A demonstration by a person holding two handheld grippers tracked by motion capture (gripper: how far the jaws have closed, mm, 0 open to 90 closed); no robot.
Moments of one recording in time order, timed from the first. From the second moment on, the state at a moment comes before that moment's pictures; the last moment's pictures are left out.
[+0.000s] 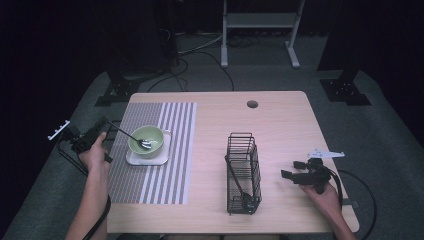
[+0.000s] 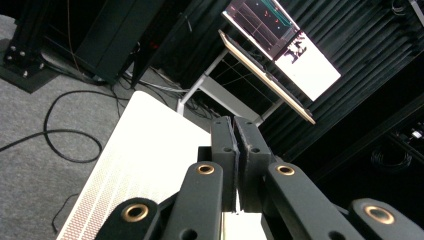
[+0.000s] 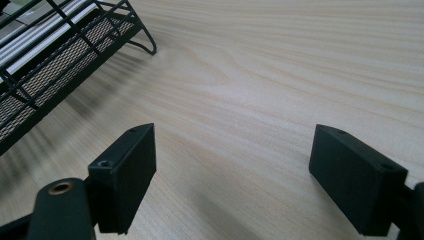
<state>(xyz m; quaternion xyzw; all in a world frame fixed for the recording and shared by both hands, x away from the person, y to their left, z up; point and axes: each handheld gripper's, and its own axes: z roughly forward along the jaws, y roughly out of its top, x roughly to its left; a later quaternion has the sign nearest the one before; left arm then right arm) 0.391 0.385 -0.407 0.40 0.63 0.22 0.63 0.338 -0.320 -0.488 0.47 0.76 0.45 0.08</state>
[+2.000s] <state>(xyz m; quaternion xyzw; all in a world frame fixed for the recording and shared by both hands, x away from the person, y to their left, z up) 0.386 0.377 -0.437 0.43 0.64 0.20 0.61 0.338 -0.320 -0.488 0.47 0.76 0.45 0.07</state>
